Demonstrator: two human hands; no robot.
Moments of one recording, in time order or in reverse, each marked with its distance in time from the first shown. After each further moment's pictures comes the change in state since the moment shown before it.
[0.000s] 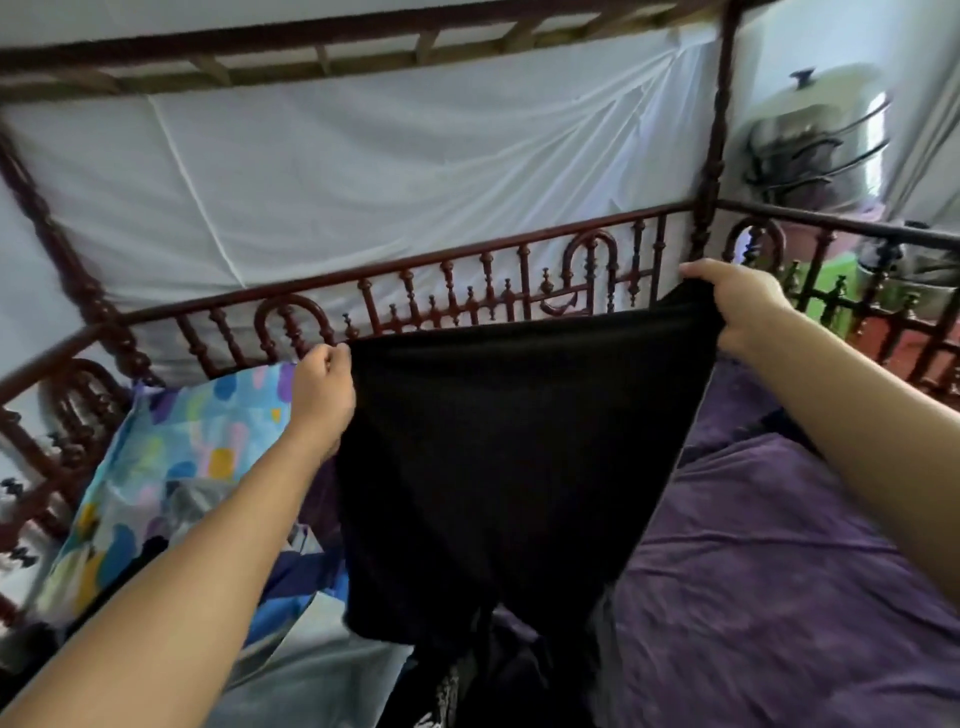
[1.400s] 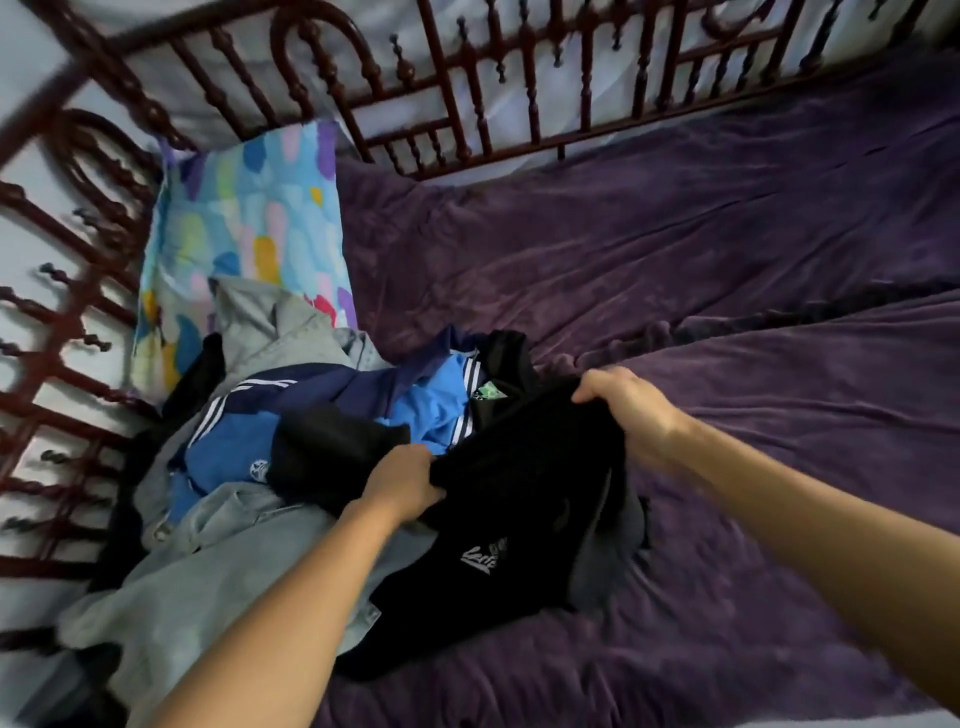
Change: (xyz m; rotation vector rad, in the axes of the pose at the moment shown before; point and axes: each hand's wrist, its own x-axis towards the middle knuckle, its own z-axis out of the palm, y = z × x) left_hand -0.118 -0.238 0.028 0.966 -0.976 -0.354; right_hand -0.010 0.325 0.099 -0.319 -0.646 0.577
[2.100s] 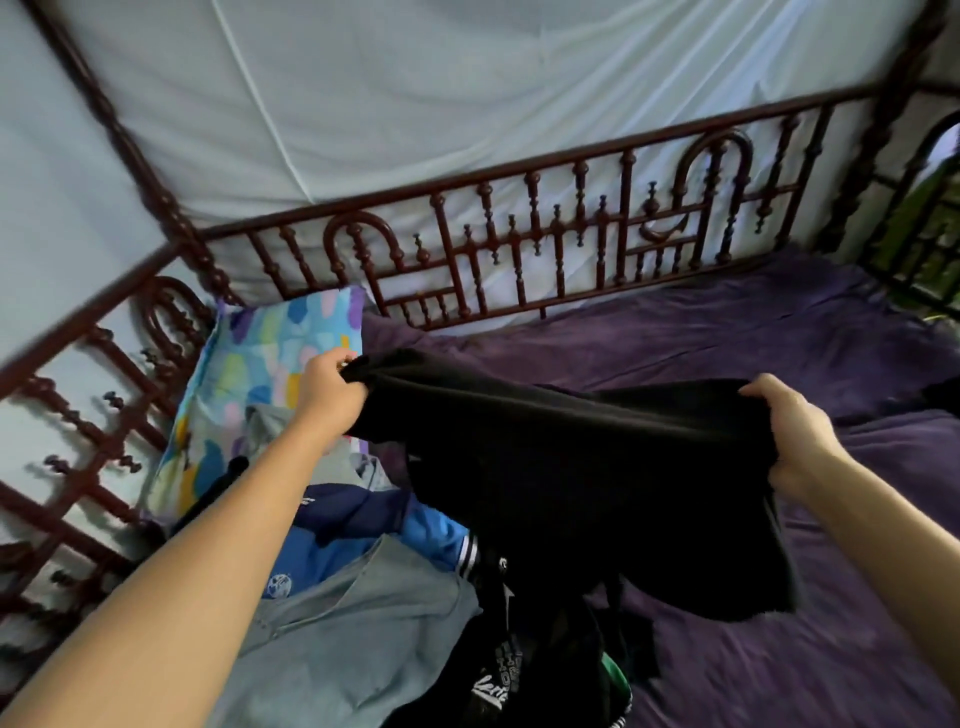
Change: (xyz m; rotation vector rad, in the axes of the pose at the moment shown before) left_hand -0.016 -0.017 -0.214 -0.605 0.831 0.050; right_hand -0.068 -0.083 -0.108 0.304 0.622 -0.178
